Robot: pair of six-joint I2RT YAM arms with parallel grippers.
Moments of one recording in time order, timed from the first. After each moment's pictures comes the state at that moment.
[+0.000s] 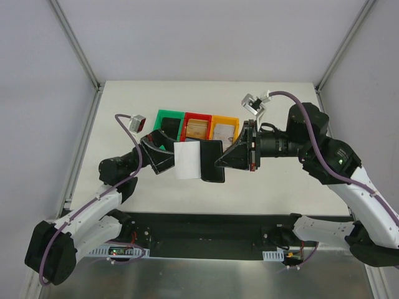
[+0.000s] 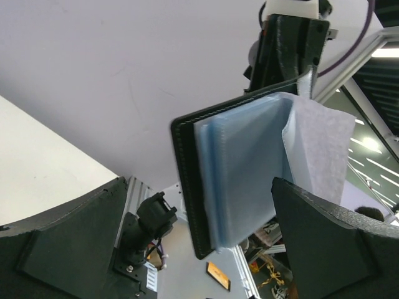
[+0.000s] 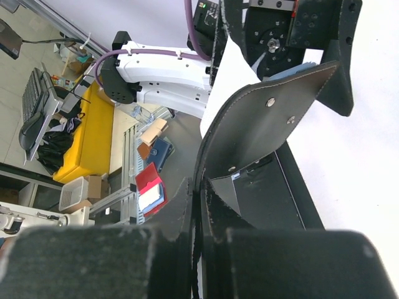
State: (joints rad) left arm -0.46 0.90 0.41 1.12 0.75 -1.35; right arm 0.87 1.06 1.56 -0.71 -0.64 0.50
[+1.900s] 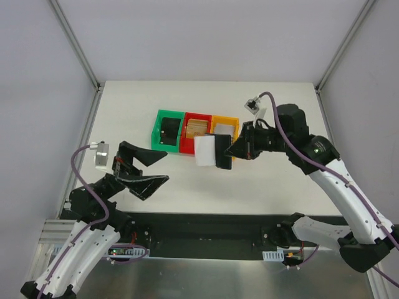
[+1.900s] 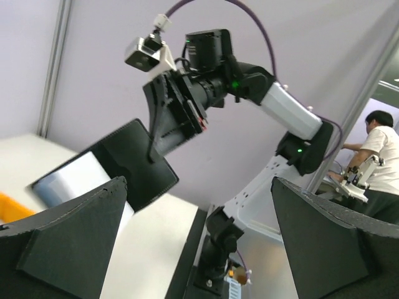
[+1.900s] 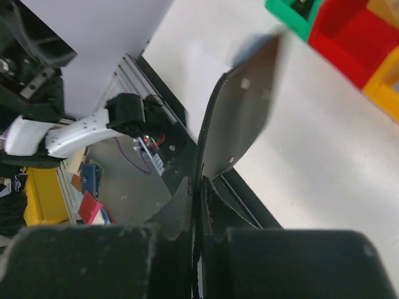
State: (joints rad) left arm -0.45 0.27 0.42 0.54 0.62 -0.89; right arm 0.63 1.11 1.39 -0.78 -0.55 0.42
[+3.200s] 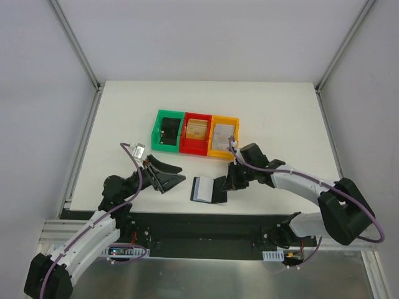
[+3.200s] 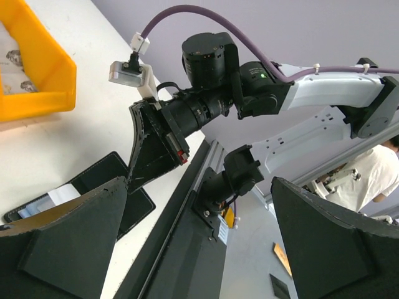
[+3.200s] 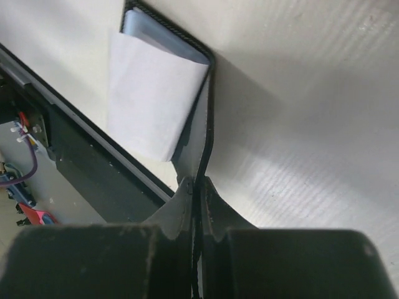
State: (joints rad) left arm -0.45 0.52 0.09 0.66 0.63 -1.02; right arm 0.65 1.33 0.63 -0.28 -0.46 0.54
